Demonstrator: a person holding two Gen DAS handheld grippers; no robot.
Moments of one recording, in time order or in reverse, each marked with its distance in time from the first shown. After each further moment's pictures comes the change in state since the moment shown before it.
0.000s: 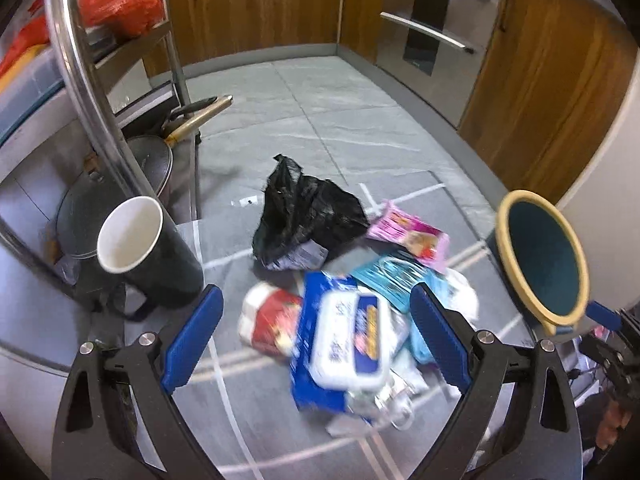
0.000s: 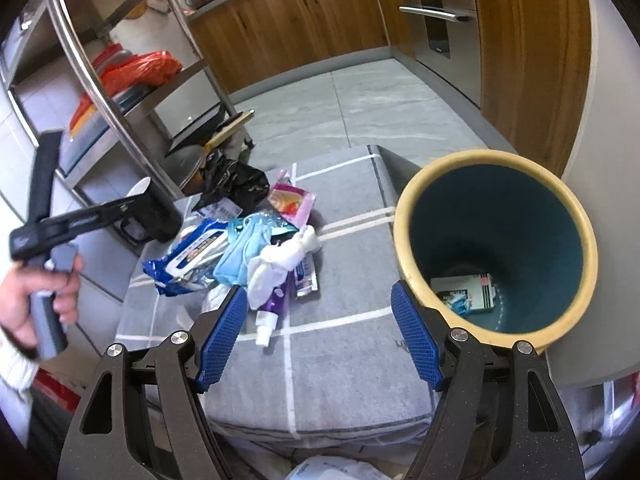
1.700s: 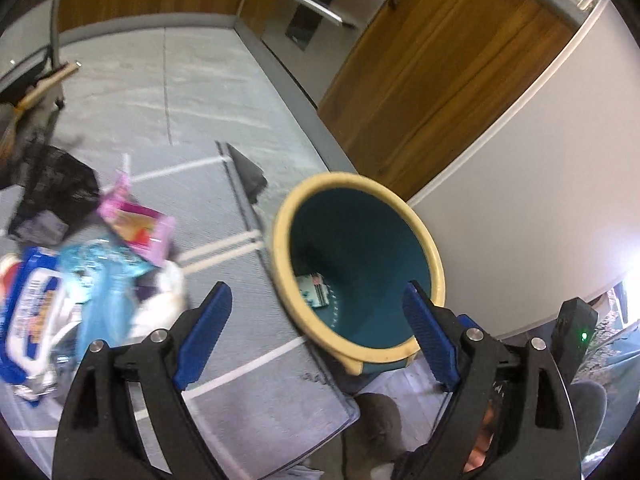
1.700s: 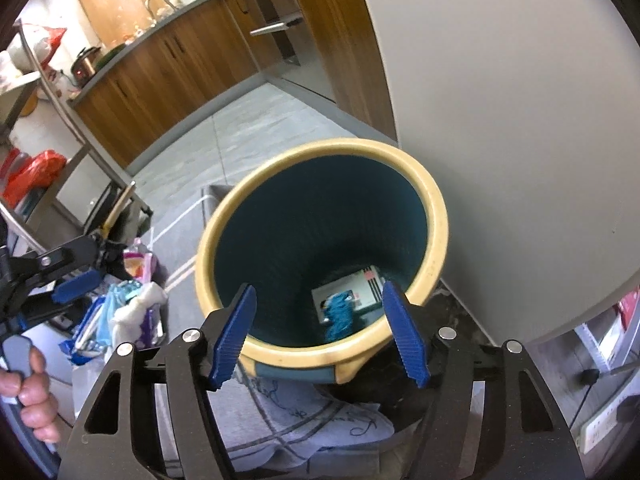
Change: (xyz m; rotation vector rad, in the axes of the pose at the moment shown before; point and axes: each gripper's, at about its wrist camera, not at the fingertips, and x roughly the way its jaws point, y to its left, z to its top) left arm 0.012 -0.190 -0.010 -0.058 0.038 -0.425; right arm -0.027 -0.154 -0.027 0.322 -0.127 -0.230
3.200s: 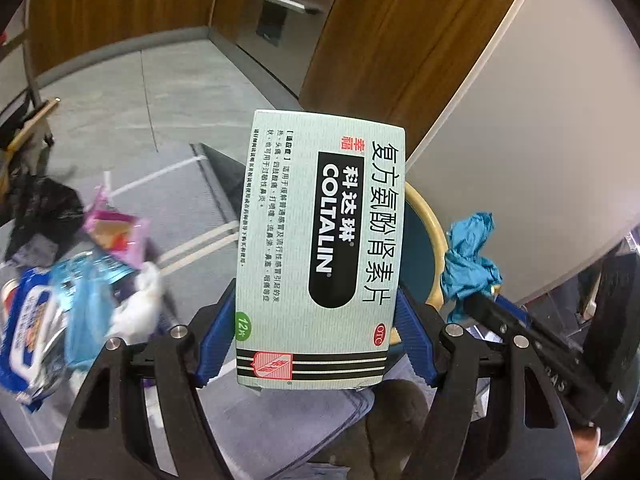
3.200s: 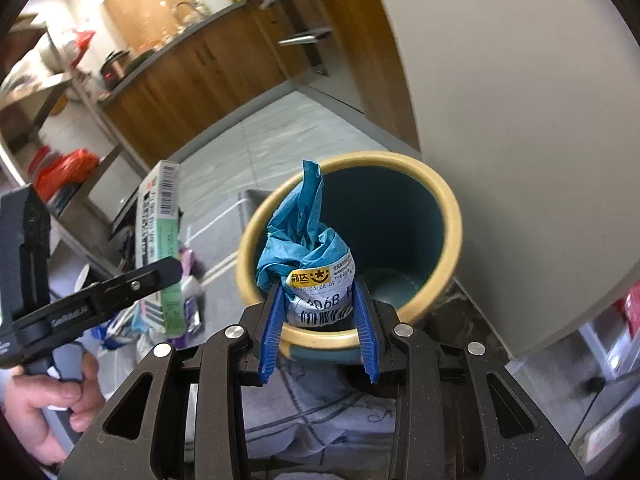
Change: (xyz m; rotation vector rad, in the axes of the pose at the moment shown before) left arm 0.043 -0.043 -0.017 0.149 0.047 0.034; right arm -0.030 -0.006 -0.007 0.007 -0.012 0.082
